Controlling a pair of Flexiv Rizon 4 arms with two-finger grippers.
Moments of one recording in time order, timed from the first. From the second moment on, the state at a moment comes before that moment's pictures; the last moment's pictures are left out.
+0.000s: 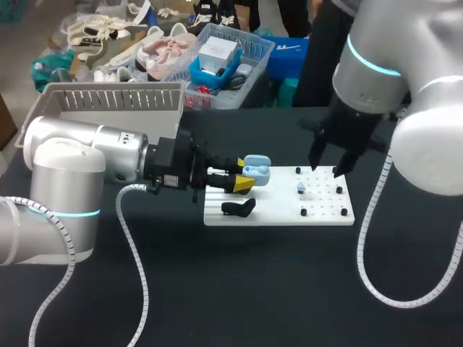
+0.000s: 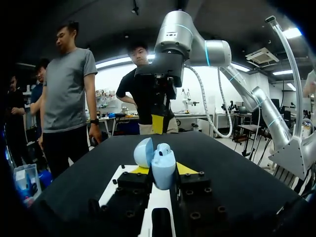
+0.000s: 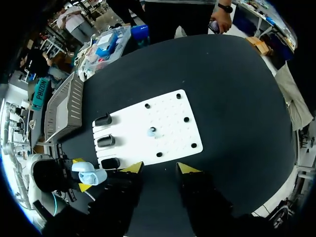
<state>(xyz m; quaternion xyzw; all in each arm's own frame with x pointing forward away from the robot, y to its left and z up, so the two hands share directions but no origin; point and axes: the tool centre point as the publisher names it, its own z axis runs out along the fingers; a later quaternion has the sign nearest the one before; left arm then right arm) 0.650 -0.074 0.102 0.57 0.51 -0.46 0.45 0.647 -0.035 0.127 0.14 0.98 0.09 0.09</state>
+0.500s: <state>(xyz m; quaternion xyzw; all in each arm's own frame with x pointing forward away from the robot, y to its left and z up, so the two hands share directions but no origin) 0.650 -0.073 0.102 0.57 0.51 -0.46 0.45 0.660 -0.027 0.087 0.10 0.98 0.14 0.10</state>
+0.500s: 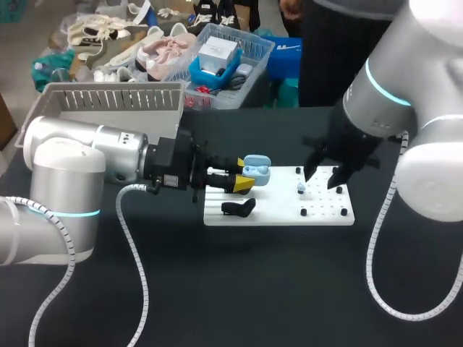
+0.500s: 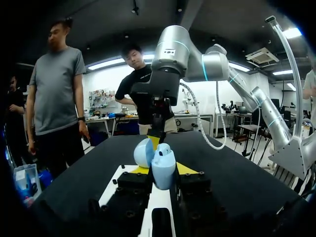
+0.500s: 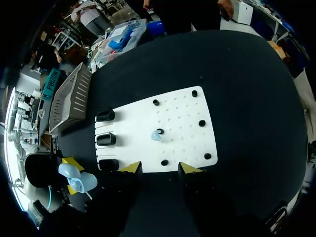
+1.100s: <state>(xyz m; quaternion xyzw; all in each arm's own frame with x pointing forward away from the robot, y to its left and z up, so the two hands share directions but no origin) 0.650 -0.073 0.102 0.57 0.51 -0.46 0.45 0.687 -0.008 0.049 0.13 0.98 0.10 0.08</state>
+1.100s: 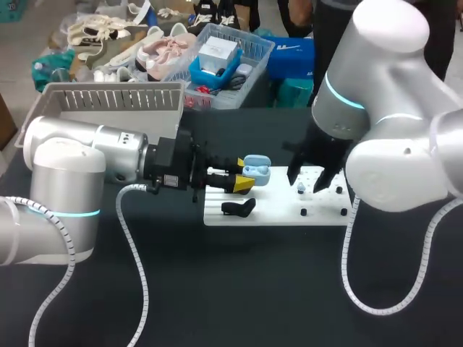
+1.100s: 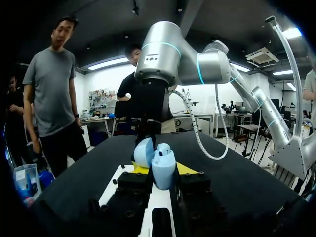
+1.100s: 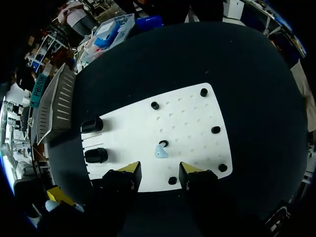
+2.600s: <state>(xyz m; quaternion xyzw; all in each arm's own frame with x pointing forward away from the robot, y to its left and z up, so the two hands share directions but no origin) 0.650 -0.073 0.102 0.57 0.51 -0.46 0.45 0.700 -0.006 0.026 0.21 0.97 0.08 0.06</state>
